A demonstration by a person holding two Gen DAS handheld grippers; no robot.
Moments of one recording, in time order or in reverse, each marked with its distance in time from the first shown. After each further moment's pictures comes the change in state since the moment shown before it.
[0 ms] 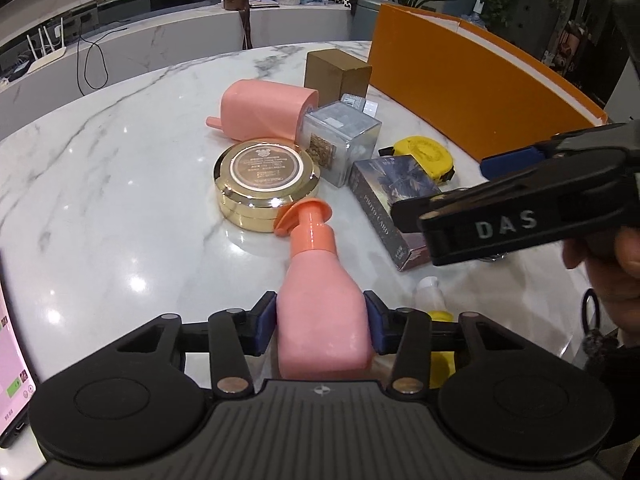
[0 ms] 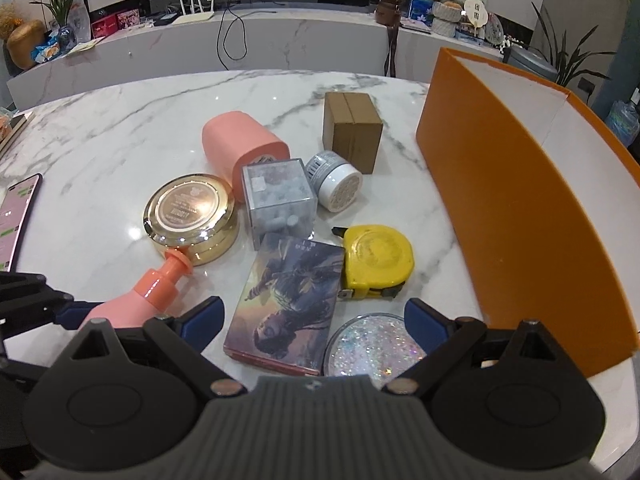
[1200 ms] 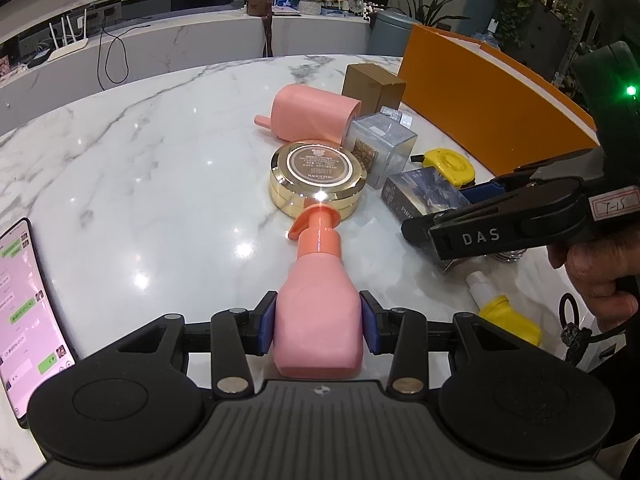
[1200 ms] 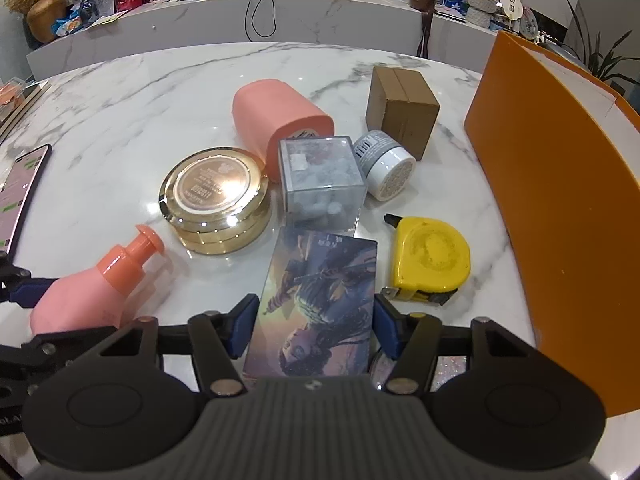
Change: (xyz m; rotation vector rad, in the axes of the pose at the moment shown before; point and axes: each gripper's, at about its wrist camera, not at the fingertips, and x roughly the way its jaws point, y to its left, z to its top) left arm -0.020 0.030 -0.011 -0.049 -0.031 0.010; right arm 0.030 0.017 0.003 -0.063 0.052 0.059
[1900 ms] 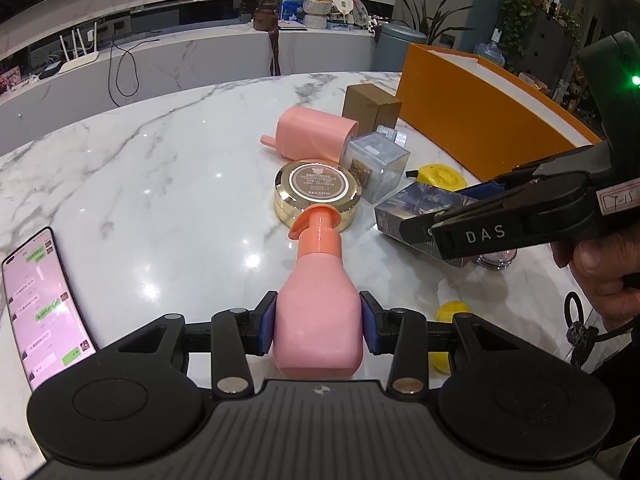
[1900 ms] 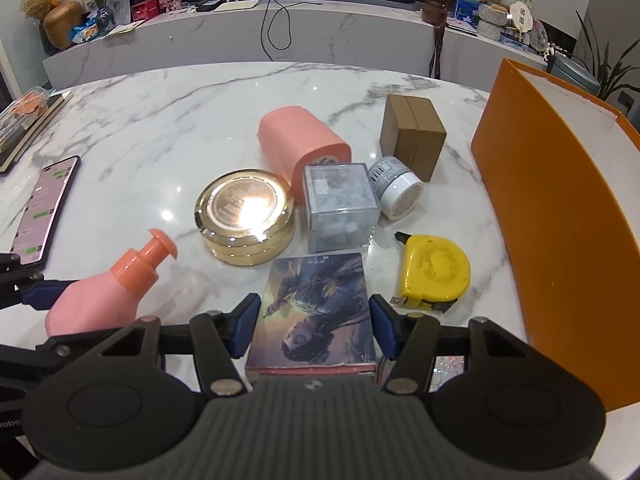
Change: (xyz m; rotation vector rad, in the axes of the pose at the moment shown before) left arm -0.025 -0.008 0.002 -0.004 -0.040 0.031; right arm -0.025 0.003 0.005 -0.016 -0.034 0.045
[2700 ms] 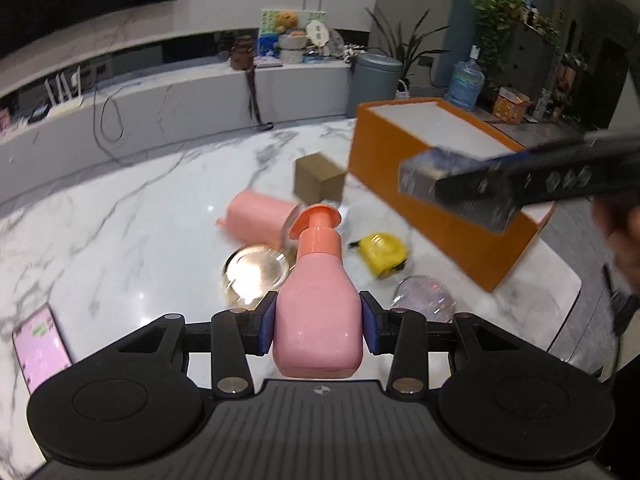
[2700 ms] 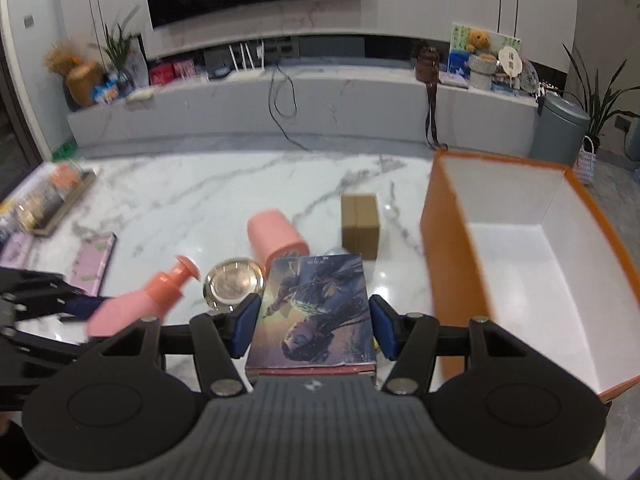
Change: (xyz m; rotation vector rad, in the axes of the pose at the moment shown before) left arm -0.029 -0.064 0.058 0.071 -0.076 -0.014; right arm -0.110 -0.069 0.021 0.040 -0.187 0.083
